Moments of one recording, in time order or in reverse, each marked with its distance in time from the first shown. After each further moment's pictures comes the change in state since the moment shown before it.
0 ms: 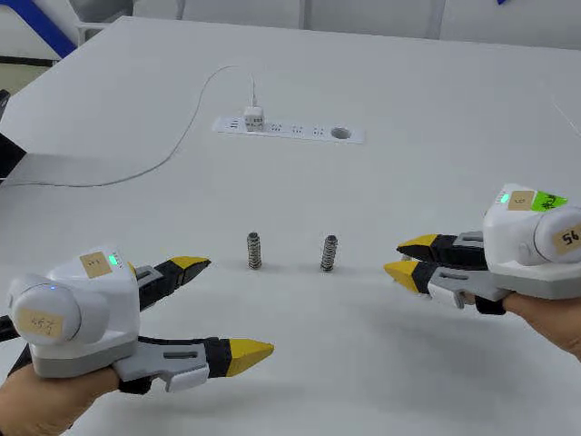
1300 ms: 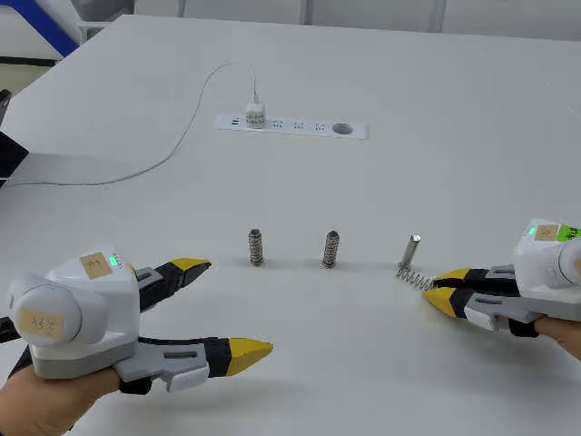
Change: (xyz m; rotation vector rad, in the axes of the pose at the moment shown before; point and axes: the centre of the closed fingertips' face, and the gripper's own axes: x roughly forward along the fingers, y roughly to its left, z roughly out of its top) left arm 0.000 0.000 -0.006 -0.003 0.022 0.004; right arm 0.002 -0.020 -0.070 0.100 0.084 0.012
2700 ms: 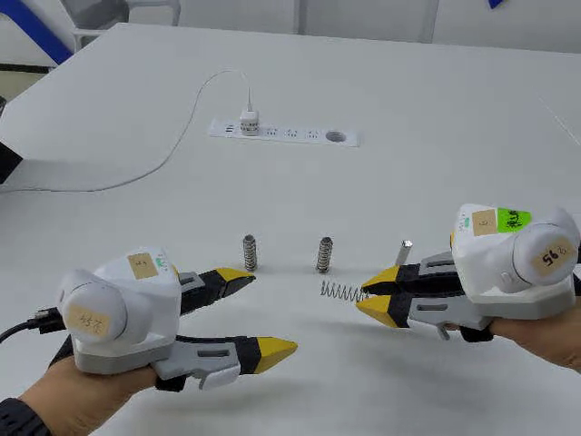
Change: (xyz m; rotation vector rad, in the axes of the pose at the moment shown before) left arm 0.029 -0.031 0.014 0.081 0.002 -0.113; right arm 0.000 0.103 0.077 -0.256 -0.042 0.242
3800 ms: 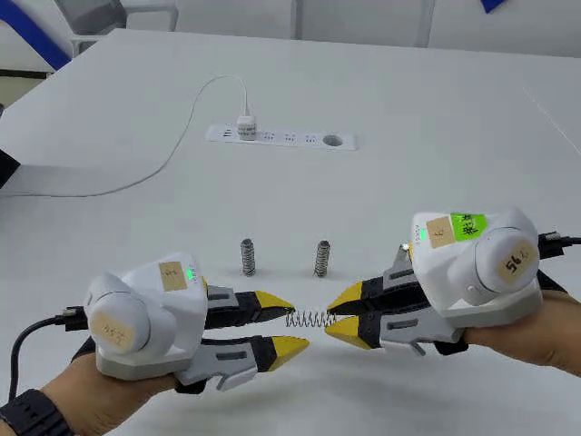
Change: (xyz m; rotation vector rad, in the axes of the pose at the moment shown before) left arm 0.012 -0.031 0.005 0.123 0.016 -0.132; right arm 0.011 0.039 0.015 -0.106 0.036 0.141
